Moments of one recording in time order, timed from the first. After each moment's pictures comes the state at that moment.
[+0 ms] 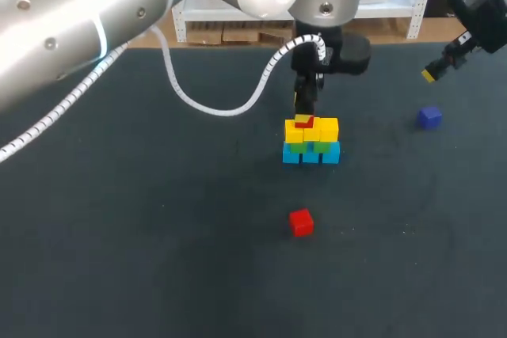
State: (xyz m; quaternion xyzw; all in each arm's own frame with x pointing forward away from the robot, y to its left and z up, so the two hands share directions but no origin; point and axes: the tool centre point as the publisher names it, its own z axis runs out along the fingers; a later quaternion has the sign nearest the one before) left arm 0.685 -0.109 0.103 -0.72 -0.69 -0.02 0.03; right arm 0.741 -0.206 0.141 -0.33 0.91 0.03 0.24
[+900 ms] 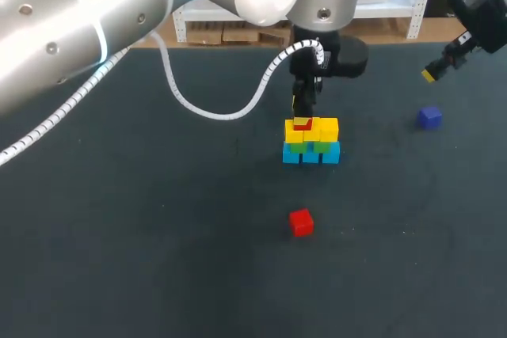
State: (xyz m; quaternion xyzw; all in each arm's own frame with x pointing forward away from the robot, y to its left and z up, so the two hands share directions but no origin) left arm 0.689 -0.107 0.093 -0.71 -0.70 -0.02 0.03; right arm 0.741 -0.206 0.141 -0.33 0.91 0.03 0.24
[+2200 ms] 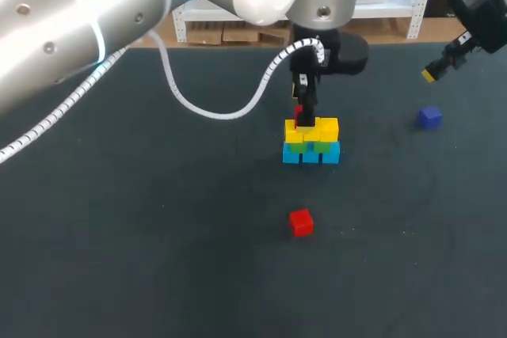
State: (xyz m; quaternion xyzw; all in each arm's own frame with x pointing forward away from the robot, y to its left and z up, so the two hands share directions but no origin) left arm 0.692 -0.109 0.097 -0.70 -0.71 -0.02 0.02; right arm 0.741 -0.206 0.141 -0.33 0.91 0.03 0.24
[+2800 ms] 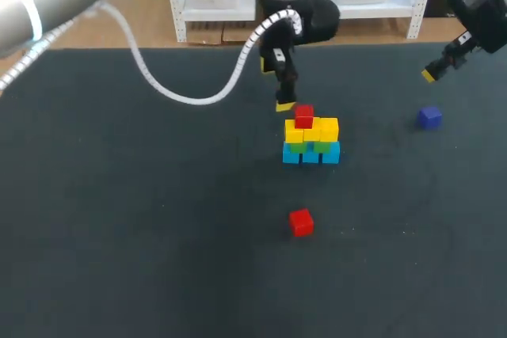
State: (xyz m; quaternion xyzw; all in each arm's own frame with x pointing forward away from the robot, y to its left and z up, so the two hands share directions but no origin) left arm 0.698 -0.063 0.146 -0.62 -0.79 -0.03 -0.01; right arm 0.741 -0.206 0.141 -0.33 0.91 0.03 0.24
